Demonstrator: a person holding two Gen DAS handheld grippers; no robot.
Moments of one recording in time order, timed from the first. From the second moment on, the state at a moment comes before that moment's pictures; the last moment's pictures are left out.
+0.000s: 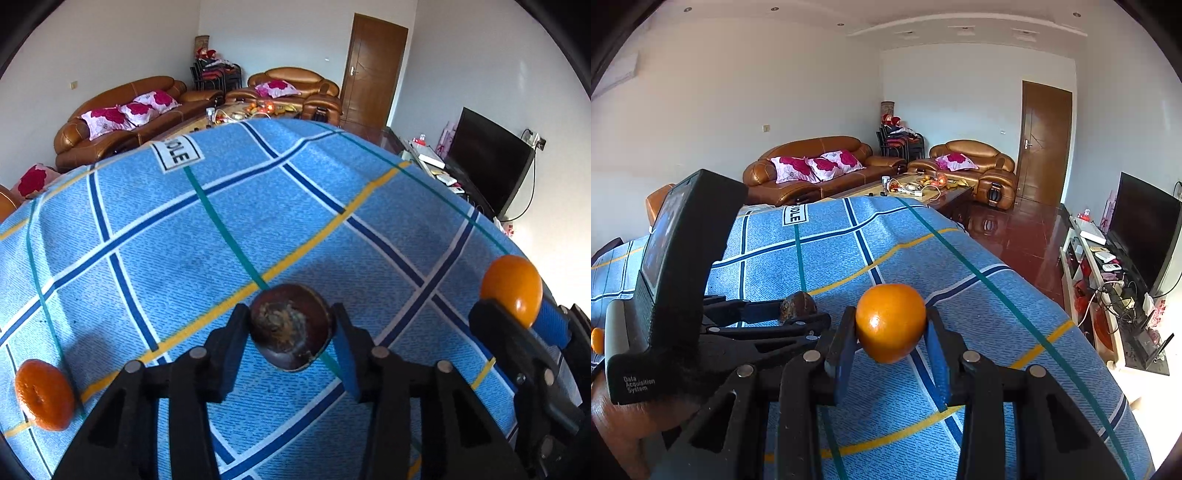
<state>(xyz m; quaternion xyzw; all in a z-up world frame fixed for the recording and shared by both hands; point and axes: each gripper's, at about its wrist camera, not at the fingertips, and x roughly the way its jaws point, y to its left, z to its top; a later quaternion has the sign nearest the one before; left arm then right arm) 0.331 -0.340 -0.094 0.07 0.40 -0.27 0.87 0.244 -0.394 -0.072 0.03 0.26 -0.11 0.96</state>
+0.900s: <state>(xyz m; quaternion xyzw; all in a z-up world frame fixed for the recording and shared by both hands) 0.275 -0.290 -0.061 0.07 0.25 -0.20 0.95 0.224 -0.383 -0.063 0.01 0.19 -0.10 0.98</state>
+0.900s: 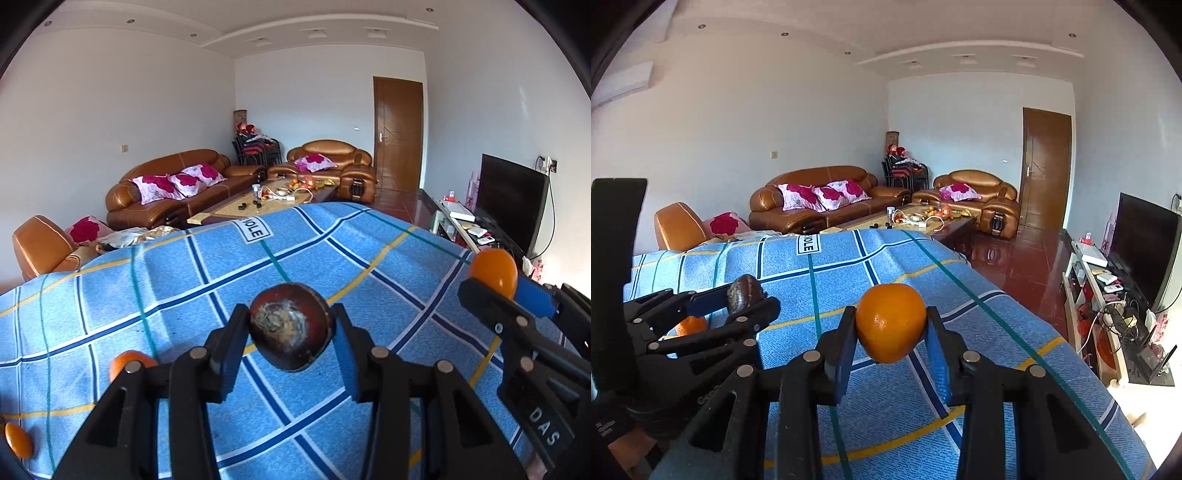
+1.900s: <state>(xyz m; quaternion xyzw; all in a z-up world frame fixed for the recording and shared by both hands) 0.185 -0.179 -0.045 0.03 0.26 -0.16 0.95 0.171 -0.301 -0.049 0.00 0.15 0.02 0.99</state>
